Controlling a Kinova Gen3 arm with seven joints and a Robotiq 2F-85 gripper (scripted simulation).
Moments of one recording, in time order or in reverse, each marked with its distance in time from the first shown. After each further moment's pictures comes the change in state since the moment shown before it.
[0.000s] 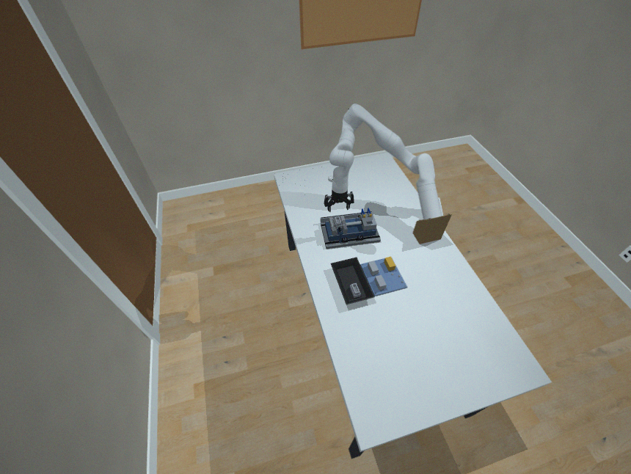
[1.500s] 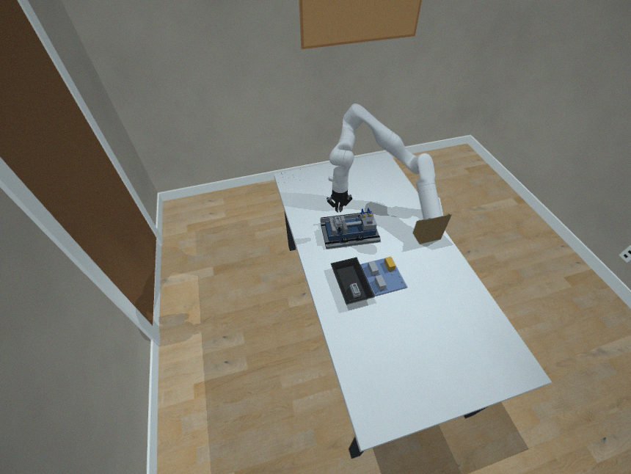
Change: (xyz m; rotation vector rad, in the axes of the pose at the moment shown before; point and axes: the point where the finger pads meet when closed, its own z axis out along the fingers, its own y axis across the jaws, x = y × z) arm 0.002 0.002 -0.001 -0.005 0.006 0.011
